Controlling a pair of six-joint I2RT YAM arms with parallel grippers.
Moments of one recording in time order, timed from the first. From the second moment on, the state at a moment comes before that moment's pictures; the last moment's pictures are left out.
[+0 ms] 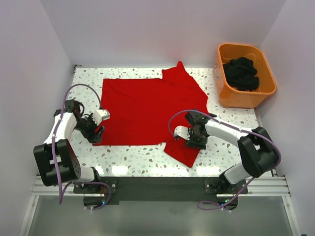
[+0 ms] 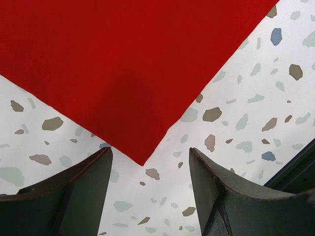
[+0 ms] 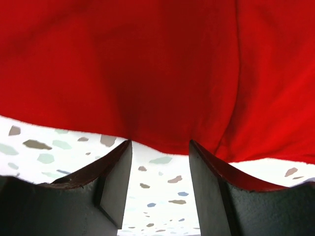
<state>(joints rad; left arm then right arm) 0.28 1.38 0.89 -0.97 0.47 1.08 0.56 1.50 0.84 -0.80 0.01 -0.83</state>
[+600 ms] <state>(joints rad) 0.28 1.39 0.86 -0.97 0.45 1.34 0.55 1.54 0.82 -0.73 0.04 -0.85</state>
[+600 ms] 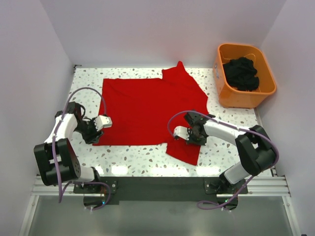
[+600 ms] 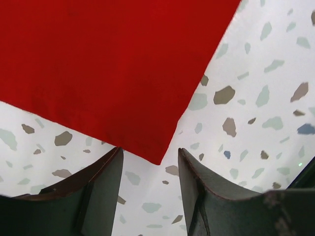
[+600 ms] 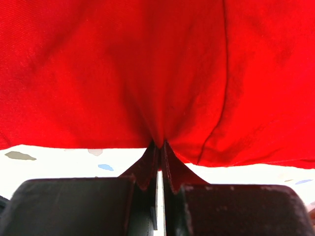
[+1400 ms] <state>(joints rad) 0.28 1.42 0.72 -0.92 0.37 1.61 0.50 1.56 0.85 -0.76 0.01 -0.85</state>
